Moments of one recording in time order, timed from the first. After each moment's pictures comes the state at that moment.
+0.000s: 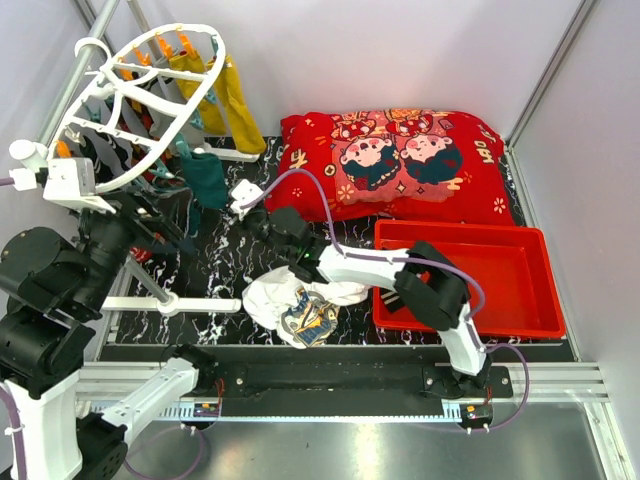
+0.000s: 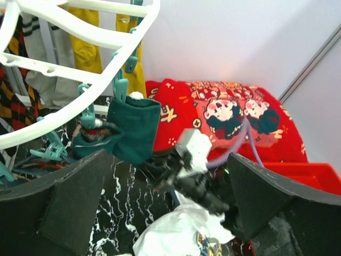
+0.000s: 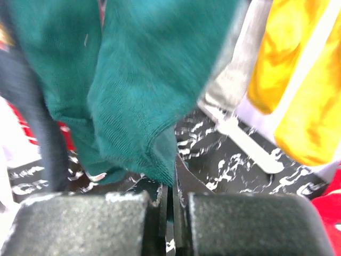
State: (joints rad) left arm -0.40 0.77 1.67 -0.90 -0.18 -0.26; right arm 1.06 2.12 1.54 0.76 0.12 -0.17
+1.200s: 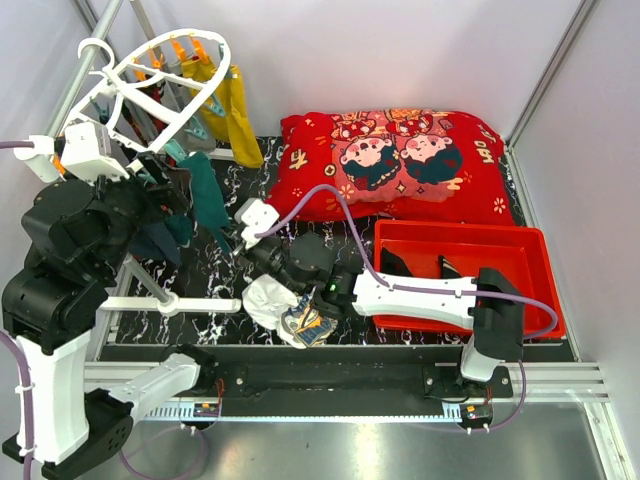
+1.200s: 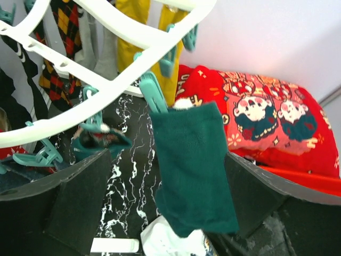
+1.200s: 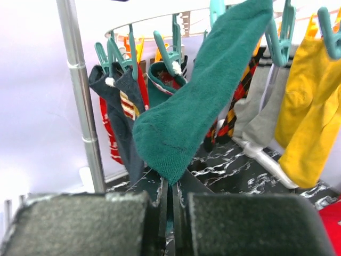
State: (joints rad) left arm -0.40 0.95 1.83 -1.03 -0.33 -0.32; right arm 1.29 1.71 1.38 0.63 0.30 -0.13
